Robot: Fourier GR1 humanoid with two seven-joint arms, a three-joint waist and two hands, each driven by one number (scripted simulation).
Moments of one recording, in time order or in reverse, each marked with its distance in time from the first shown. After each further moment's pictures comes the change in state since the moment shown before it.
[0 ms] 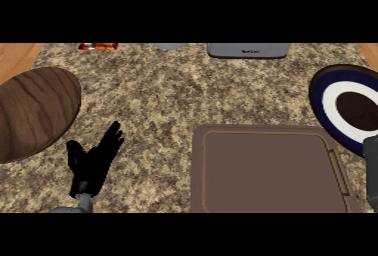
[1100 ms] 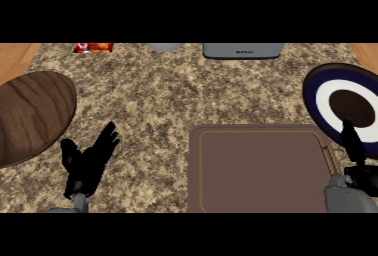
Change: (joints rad) left arm 0.008 0.005 0.031 -0.011 0.003 -0.004 0.035; right arm 0.499 0.249 0.579 -0.676 -0.611 -0.270 -0.274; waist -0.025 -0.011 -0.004
